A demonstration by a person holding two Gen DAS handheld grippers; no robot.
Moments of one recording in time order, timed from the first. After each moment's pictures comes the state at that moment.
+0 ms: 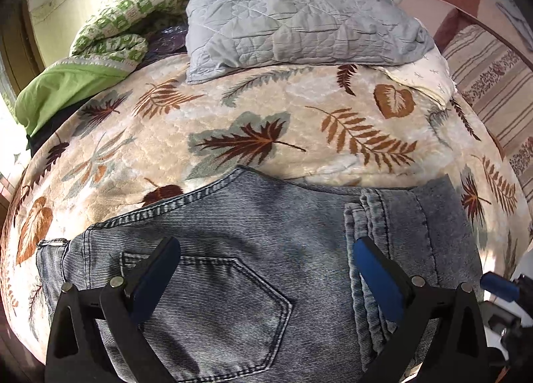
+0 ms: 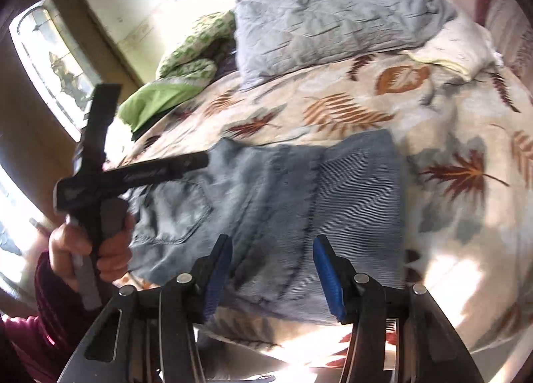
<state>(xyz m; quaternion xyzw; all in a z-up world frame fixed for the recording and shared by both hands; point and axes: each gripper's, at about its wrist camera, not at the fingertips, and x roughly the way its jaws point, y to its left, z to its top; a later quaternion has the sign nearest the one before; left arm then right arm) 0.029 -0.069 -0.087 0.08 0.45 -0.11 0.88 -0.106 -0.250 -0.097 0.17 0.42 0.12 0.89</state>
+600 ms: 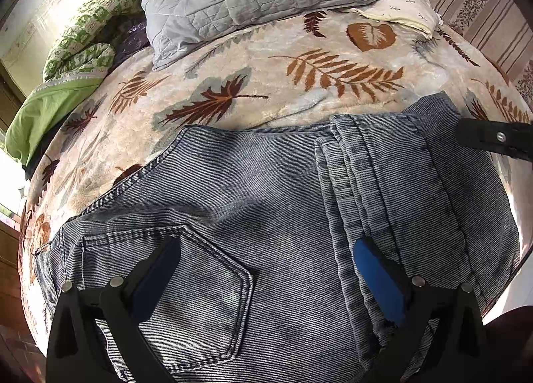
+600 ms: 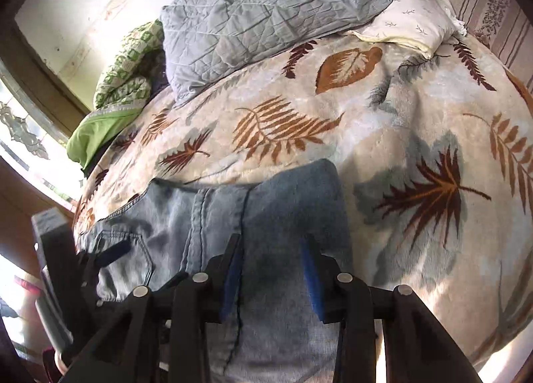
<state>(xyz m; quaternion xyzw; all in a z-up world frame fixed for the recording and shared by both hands) 0.014 -0.105 -0.128 0.17 0.48 -0.11 0.85 -0.026 -0.287 -0.110 0.22 0.46 0.03 0.86</state>
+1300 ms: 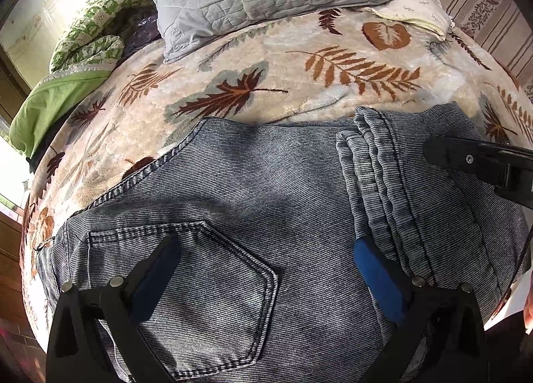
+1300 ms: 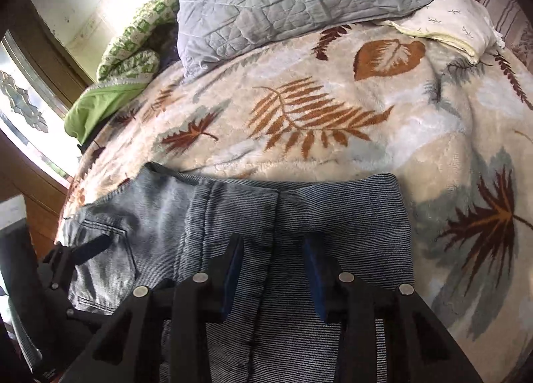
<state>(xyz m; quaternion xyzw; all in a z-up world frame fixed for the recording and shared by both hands) 0.021 -0.088 -0.128 0.17 0.49 -0.10 0.85 0.001 -0.254 -0.137 0.19 0.46 0.08 0.86</state>
